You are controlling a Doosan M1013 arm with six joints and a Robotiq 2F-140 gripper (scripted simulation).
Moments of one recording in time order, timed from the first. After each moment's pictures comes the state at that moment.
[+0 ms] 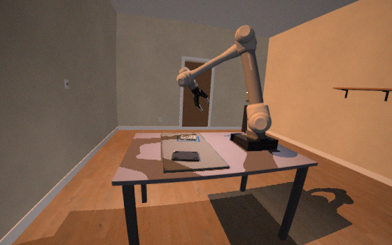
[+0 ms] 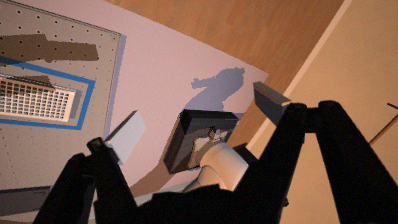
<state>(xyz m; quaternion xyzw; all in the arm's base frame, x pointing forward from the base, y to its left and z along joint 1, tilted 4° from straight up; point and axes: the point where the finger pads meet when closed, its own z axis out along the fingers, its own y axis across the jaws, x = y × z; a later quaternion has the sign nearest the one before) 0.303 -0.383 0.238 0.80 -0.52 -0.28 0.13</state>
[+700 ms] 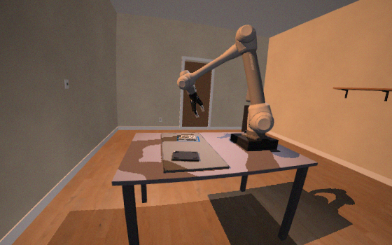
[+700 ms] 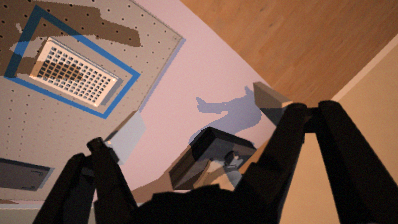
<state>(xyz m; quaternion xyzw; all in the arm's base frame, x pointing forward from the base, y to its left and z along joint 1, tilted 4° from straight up) 0.364 -0.362 0.169 0.88 -0.43 -0.20 0.09</state>
